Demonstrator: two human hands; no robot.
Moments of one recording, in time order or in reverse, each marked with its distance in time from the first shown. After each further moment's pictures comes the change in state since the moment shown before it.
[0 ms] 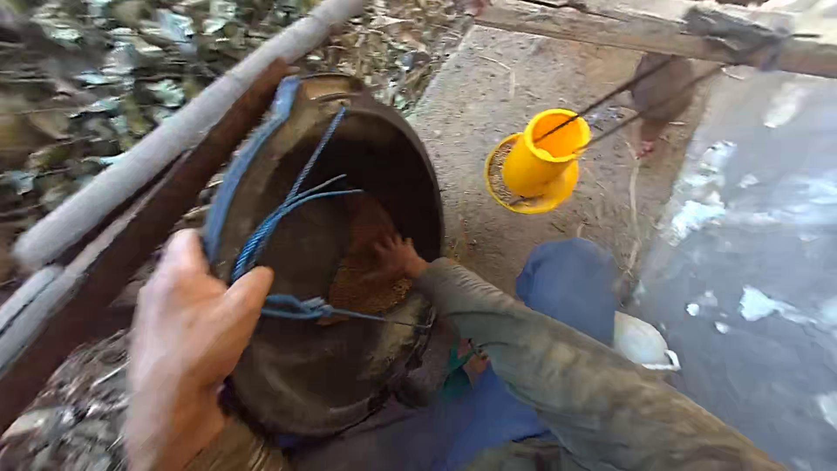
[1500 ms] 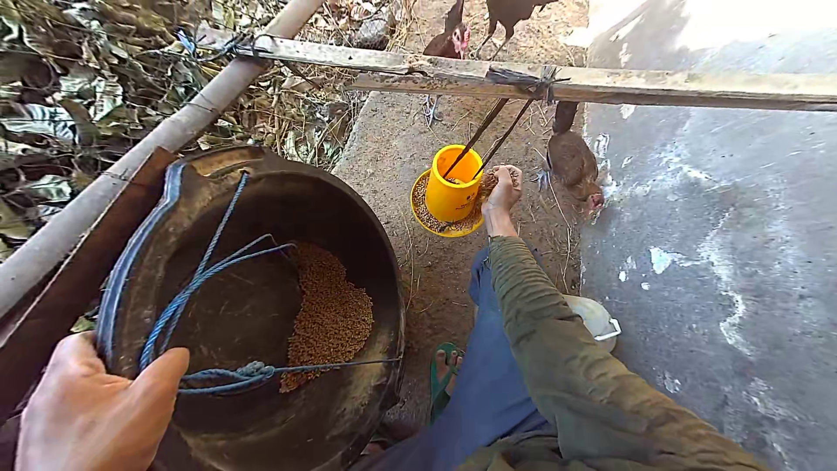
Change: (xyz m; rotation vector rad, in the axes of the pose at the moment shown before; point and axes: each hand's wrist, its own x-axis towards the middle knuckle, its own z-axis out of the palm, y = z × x) left_hand 0.028 -0.025 0.012 -0.054 0.046 0.062; right_hand -0.185 0.167 -0.215 1.254 1.787 0.109
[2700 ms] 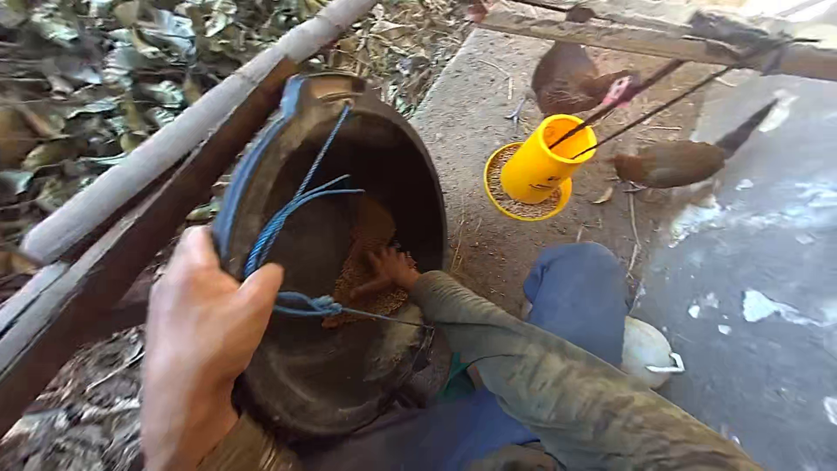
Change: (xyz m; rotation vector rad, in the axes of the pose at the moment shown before) left_hand -0.018 0.031 -0.007 0.027 -0.035 -0.108; right_hand -0.300 0.185 0.080 -1.246 -1.770 0.017
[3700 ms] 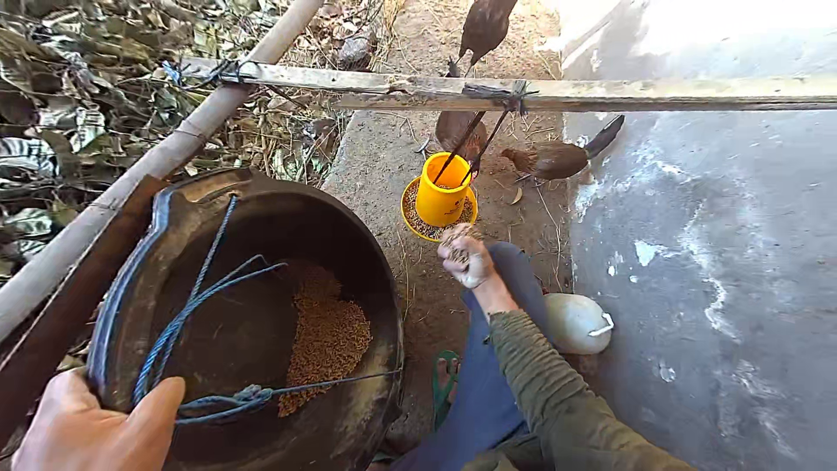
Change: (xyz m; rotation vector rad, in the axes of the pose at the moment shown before) left_hand 0.009 -0.011 0.001 -0.004 -0.005 0.114; right_hand -0.247 0.103 -0.164 1.784 0.878 -0.437
